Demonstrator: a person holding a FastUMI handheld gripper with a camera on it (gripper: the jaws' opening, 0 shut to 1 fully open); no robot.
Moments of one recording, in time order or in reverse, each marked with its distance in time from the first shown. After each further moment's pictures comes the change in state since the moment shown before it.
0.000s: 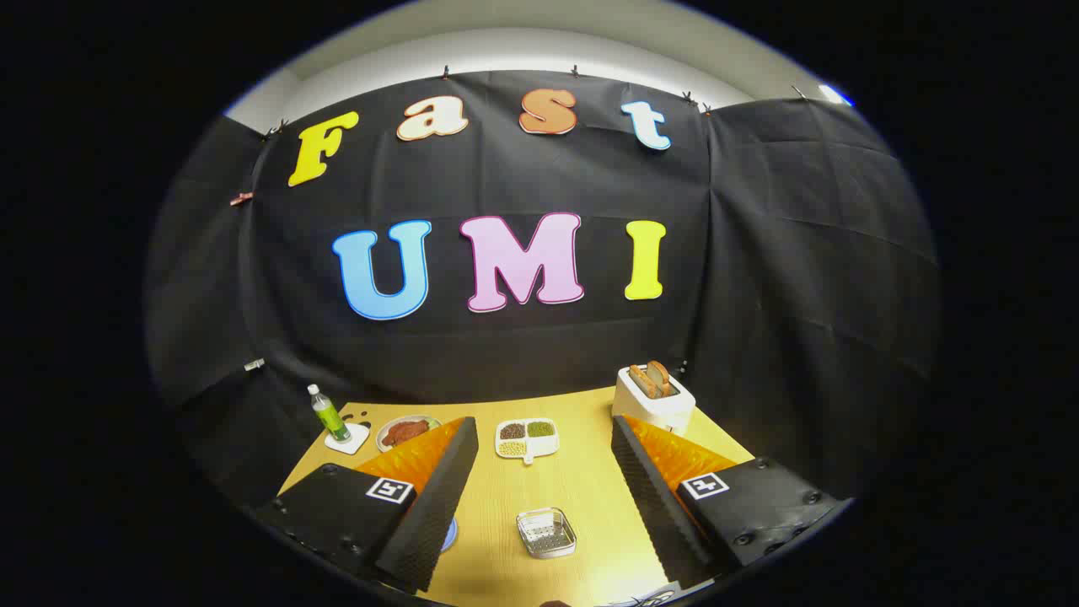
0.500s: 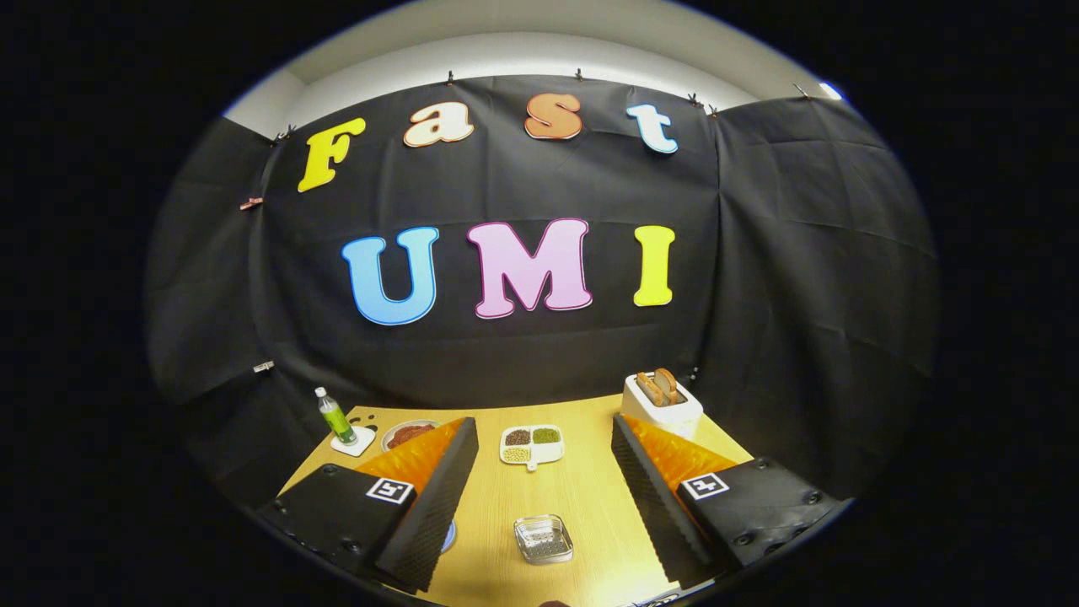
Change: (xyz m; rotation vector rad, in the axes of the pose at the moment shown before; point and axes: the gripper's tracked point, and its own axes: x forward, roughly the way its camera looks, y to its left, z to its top) arm 0.005 -0.002 -0.004 -0.009 -0.005 0.054
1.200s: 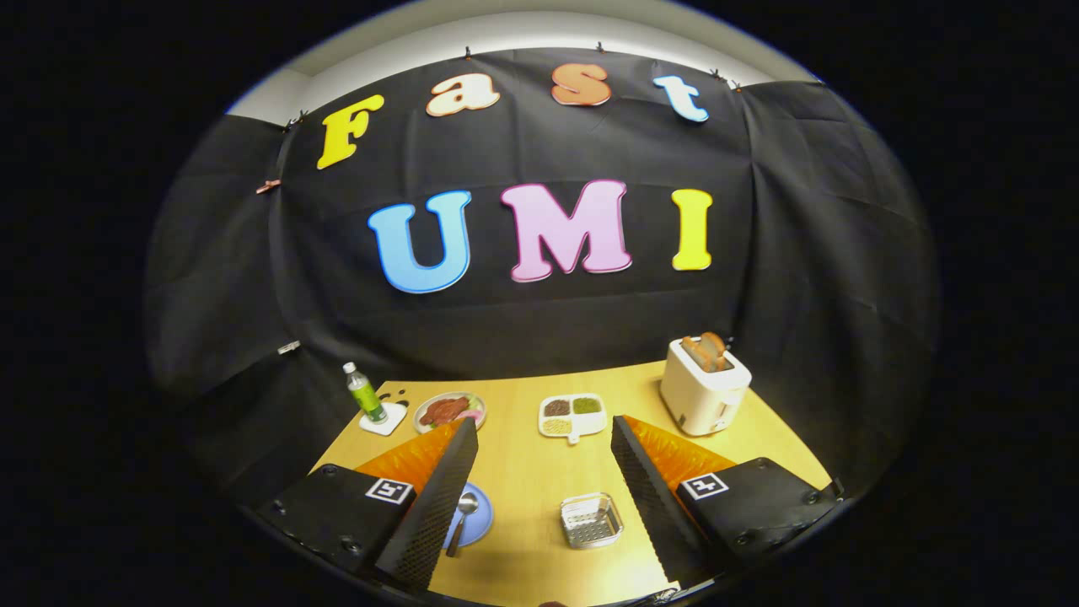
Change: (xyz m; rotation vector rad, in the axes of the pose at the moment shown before) arm 0.018 0.070 -0.055 0.007 0.146 0.124
